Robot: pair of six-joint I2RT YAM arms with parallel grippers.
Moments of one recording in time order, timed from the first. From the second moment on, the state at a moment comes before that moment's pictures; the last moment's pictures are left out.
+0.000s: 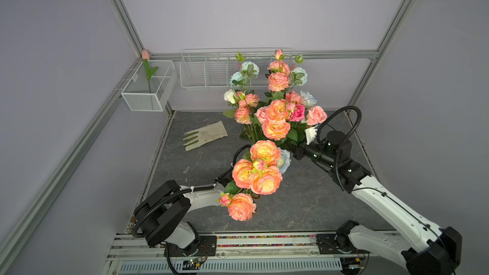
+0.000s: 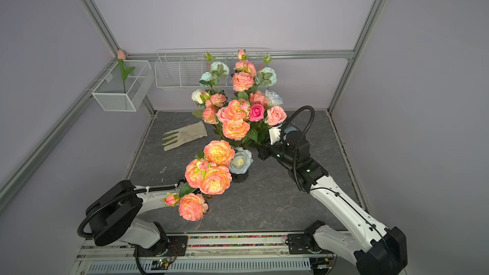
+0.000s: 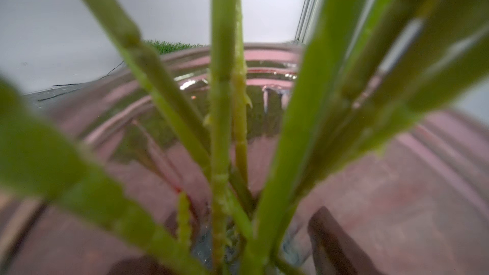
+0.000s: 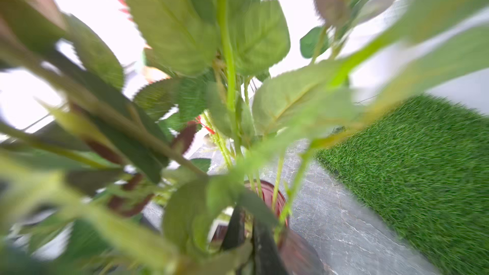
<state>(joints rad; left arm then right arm) -0.90 1.48 0.60 0.59 -0.19 -0.16 0.54 1.03 0.91 -0.01 -0.36 0.37</state>
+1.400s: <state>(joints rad) -0.85 1.48 0.56 0.65 -0.13 -0.13 0.22 1.43 0.74 -0.11 -0.24 0.78</state>
